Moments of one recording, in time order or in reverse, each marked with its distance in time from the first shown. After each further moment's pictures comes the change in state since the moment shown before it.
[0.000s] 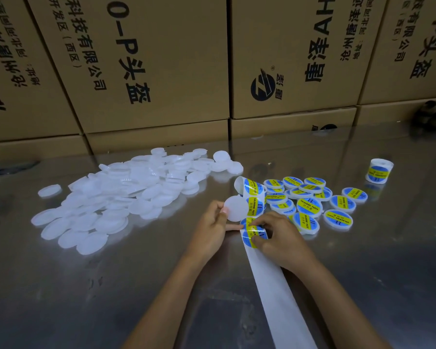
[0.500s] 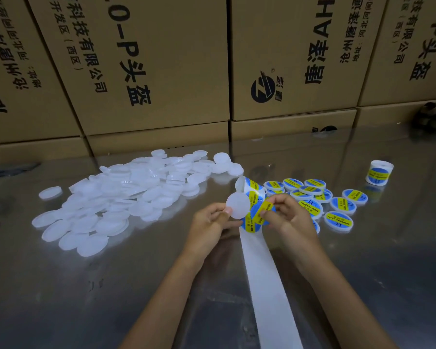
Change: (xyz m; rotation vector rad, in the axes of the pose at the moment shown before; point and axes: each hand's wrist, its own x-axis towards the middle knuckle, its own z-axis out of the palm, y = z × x) left_hand -0.005 0.011 -0.006 -0.202 0.049 -0.032; right_hand -0.001 -0.026 -0.017 0.748 0.255 0.104
